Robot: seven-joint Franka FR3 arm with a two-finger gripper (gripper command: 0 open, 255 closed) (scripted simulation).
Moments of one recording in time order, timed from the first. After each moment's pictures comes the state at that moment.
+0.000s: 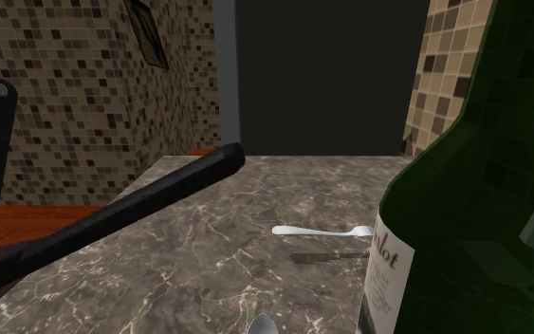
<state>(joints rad) -0.55 -0.17 -0.40 -2.05 -0.04 1.95 -0.44</state>
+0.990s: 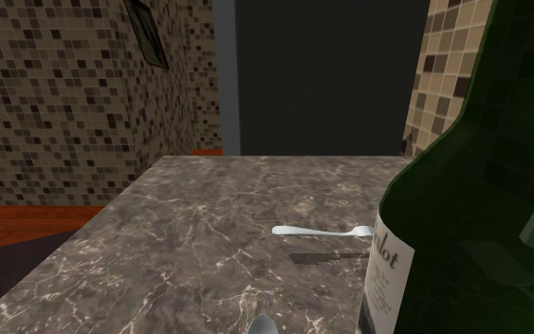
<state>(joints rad) -0.71 0.05 -0.61 -1.83 0.08 1.91 -0.85</state>
